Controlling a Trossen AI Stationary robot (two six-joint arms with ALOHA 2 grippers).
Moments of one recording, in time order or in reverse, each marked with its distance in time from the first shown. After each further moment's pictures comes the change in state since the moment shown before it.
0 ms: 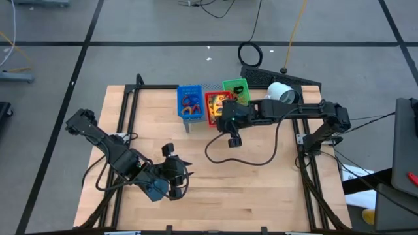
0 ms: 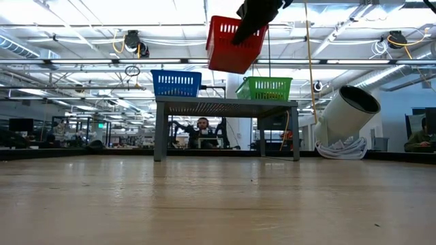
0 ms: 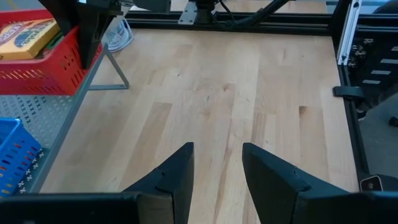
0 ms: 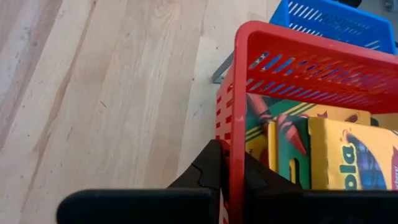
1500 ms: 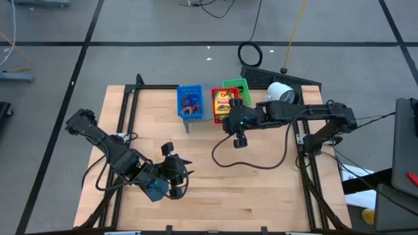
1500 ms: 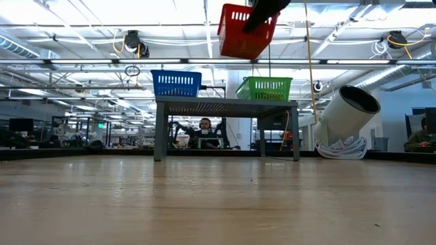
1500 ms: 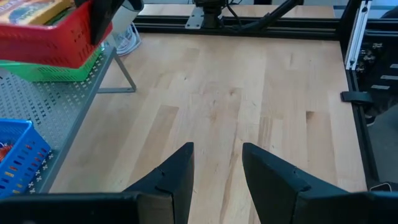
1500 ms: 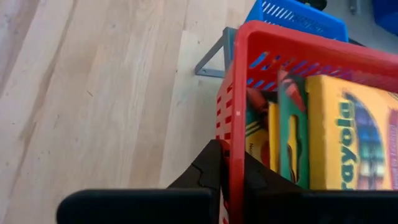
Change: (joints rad) left arm 0.000 0.000 0.000 0.001 -0.032 -0.002; right arm 0.057 -0.070 0.002 -0.070 0.132 0.013
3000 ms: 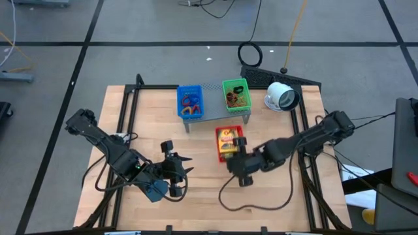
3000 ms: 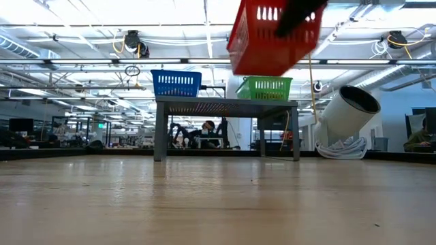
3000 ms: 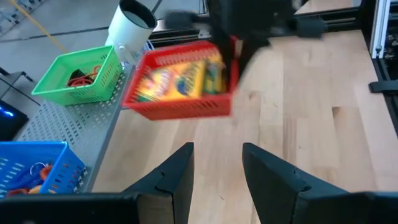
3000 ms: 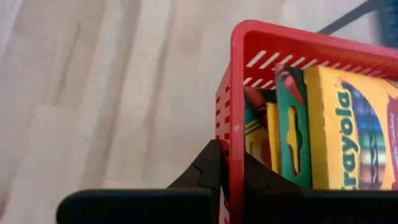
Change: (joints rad) left arm -0.006 0.000 0.000 -0.007 -0.079 0.115; right arm 0.374 0.088 -0.150 0.023 0.082 0.424
